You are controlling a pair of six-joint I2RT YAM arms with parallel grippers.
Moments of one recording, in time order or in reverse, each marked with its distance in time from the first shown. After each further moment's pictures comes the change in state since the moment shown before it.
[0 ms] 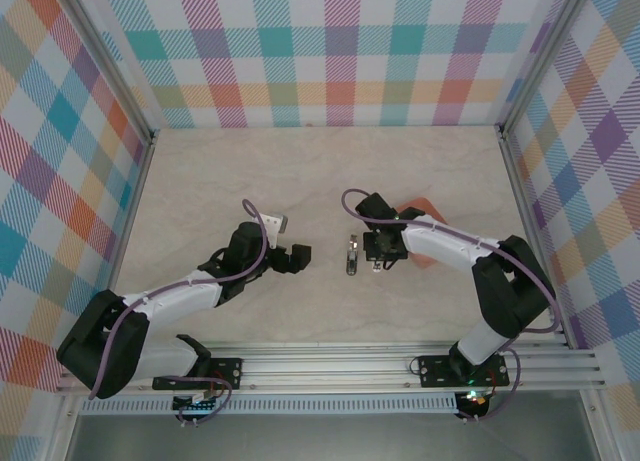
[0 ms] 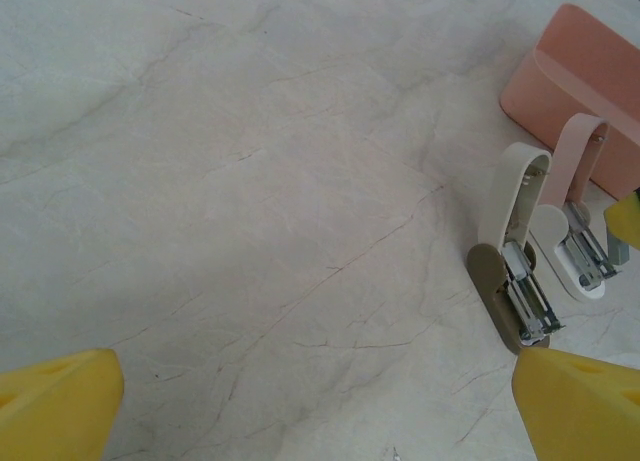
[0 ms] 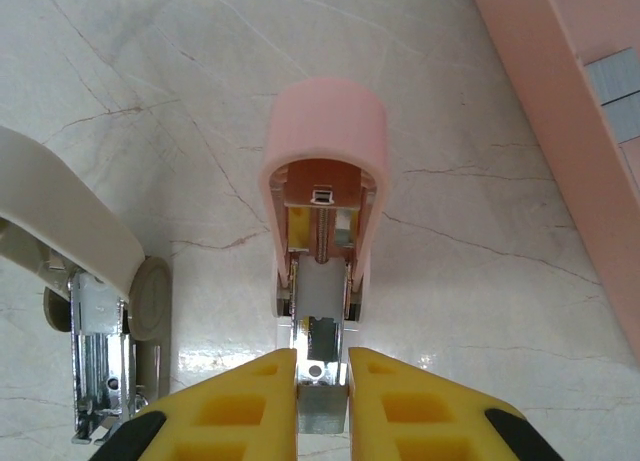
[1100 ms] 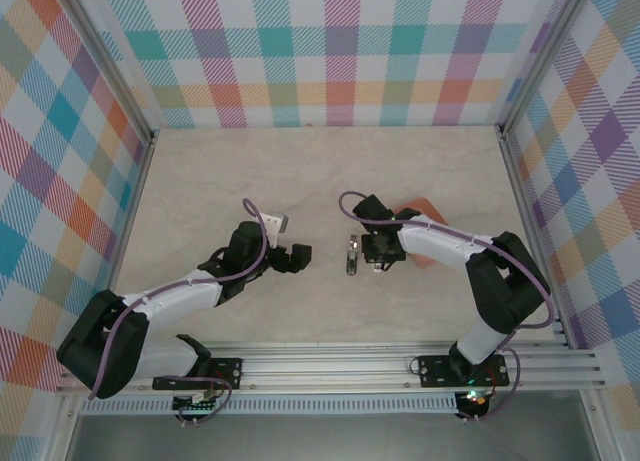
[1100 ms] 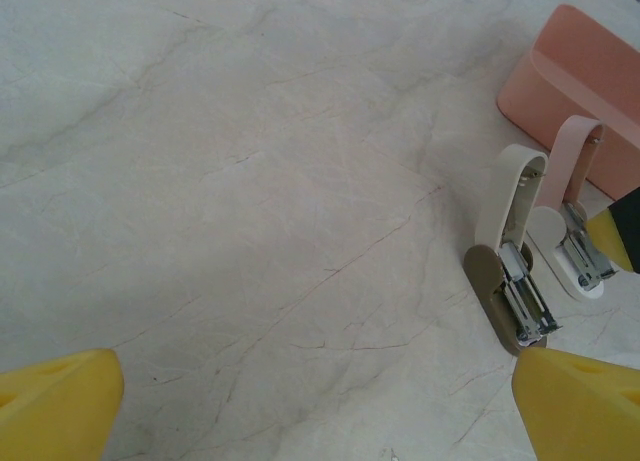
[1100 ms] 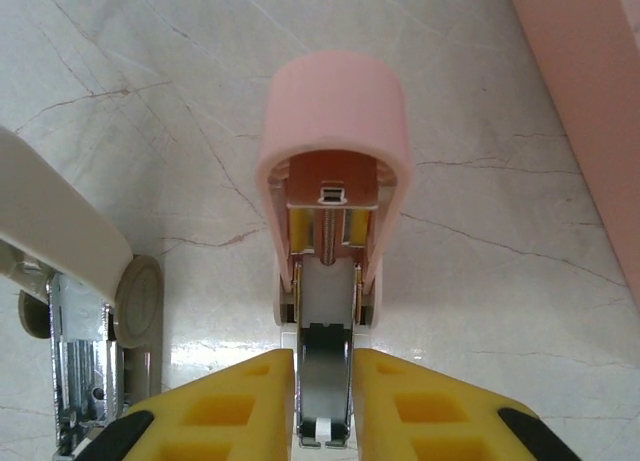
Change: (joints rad) left arm 0.000 0.000 0.006 -0.006 0.003 0.003; right arm 0.011 0.032 0.000 0.005 0.000 0.001
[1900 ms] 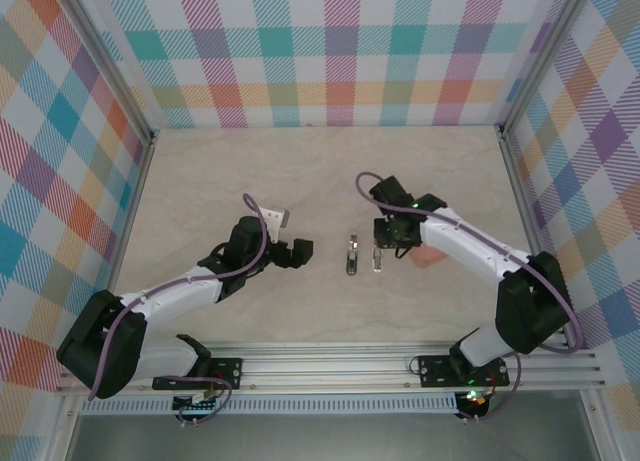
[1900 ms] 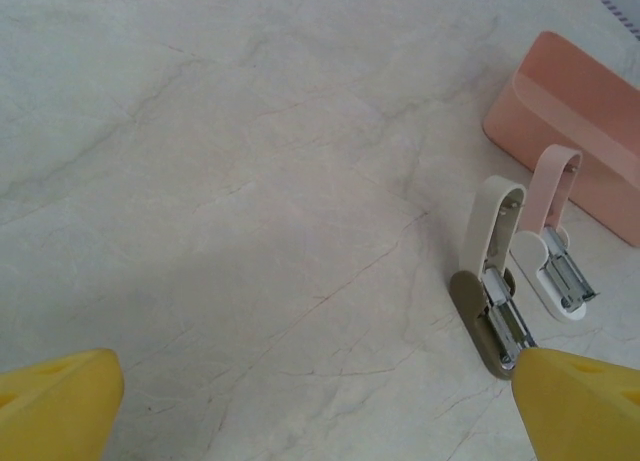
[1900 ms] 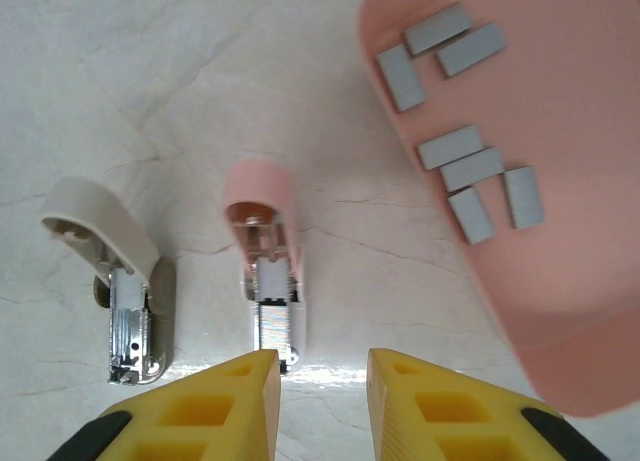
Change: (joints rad) left arm 0.000 0.000 0.053 -0.029 0.000 0.004; right arm -0.121 -0.149 0.106 -0.175 -0.014 -0.093
